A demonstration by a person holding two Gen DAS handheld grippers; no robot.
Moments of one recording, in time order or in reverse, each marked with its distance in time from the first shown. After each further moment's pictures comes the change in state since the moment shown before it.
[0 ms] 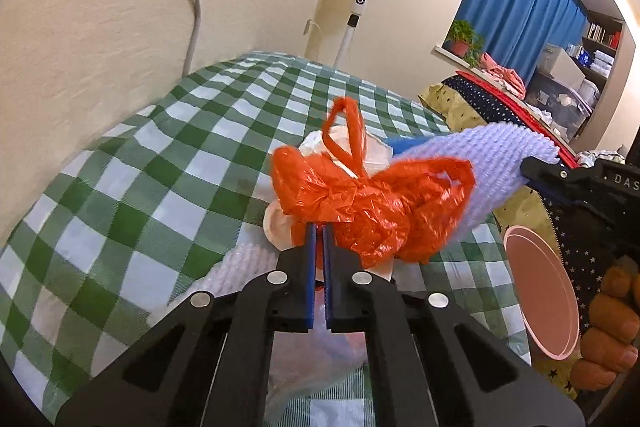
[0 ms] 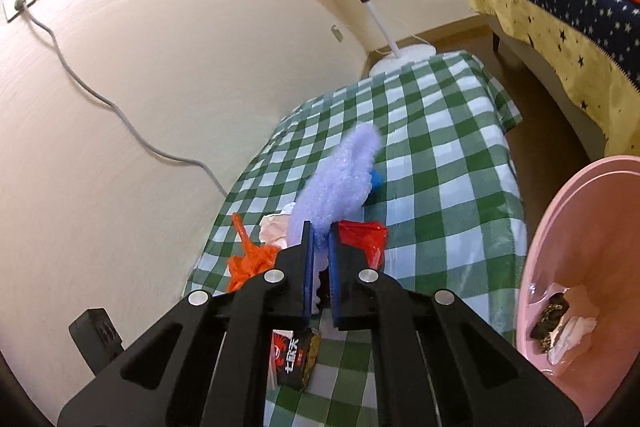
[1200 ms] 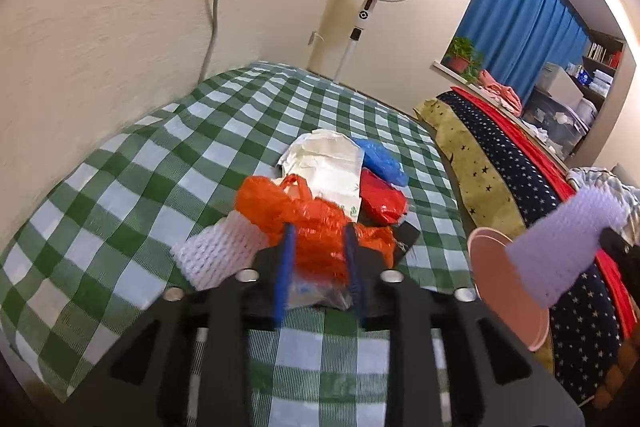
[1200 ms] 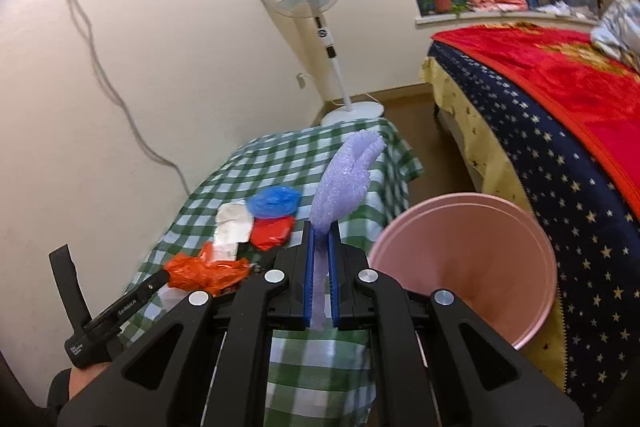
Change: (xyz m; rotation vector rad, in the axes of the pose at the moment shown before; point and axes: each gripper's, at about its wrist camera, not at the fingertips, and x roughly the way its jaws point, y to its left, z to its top) left arm -0.057 -0.015 -0.016 -0.056 -0.035 0.002; right arm -0.168 -0.020 -0.034 -0.146 -0.156 -0.213
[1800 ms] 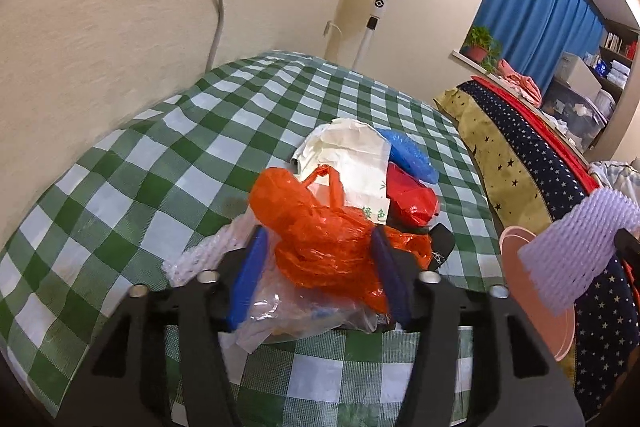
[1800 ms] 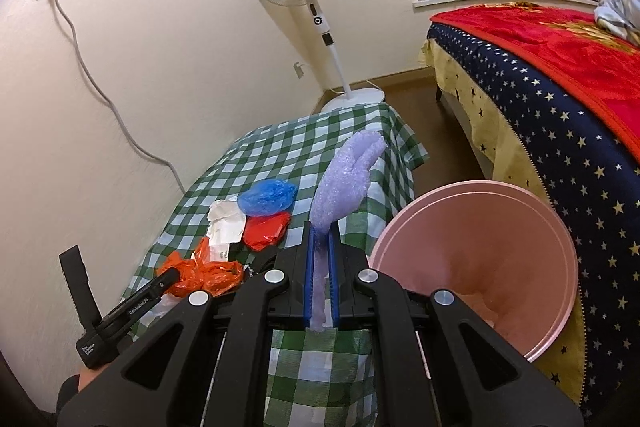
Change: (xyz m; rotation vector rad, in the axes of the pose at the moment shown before) left arm 0.034 0.003 0.003 0.010 0.040 0.060; right arm 0.035 -0.002 -0.001 0.021 0.041 0.020
